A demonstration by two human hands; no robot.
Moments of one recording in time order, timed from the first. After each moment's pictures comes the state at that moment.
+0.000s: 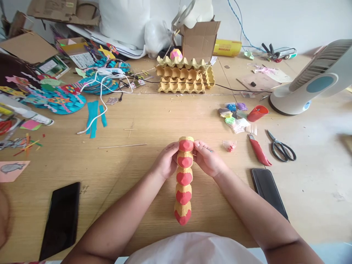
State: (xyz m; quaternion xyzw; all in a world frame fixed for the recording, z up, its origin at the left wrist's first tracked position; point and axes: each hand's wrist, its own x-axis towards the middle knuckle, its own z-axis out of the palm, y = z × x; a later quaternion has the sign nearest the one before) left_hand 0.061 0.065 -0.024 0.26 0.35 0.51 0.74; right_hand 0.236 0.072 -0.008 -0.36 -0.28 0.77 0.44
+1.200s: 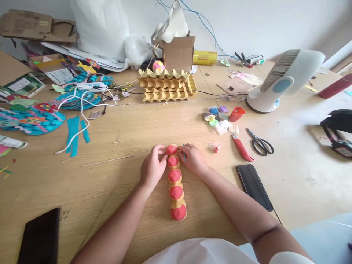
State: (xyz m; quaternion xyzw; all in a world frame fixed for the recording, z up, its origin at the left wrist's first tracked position) left_hand 0.040 0.068 -0.036 0.63 0.65 0.34 0.26; right_hand 0.242 0.092 -0.022 -0.57 -0.76 0.24 0.19
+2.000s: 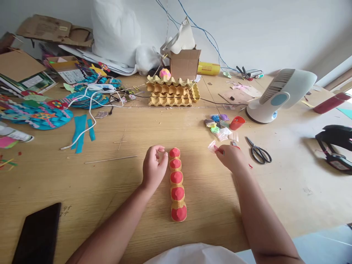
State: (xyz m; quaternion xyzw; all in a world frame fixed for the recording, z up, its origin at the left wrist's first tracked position) left_hand 0.051 0.064 -0.025 0.58 0.59 0.51 0.23; right_hand 0.349 0.086 0.050 -0.76 -0.63 0.13 -0.01
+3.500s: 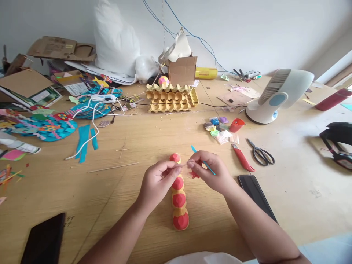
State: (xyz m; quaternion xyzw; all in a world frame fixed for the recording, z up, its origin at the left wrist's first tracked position) left_hand 0.059 0.030 0.045 0.62 0.47 0.48 0.42; right_hand 0.266 0.045 0.080 -0.41 -0.67 0.46 0.42
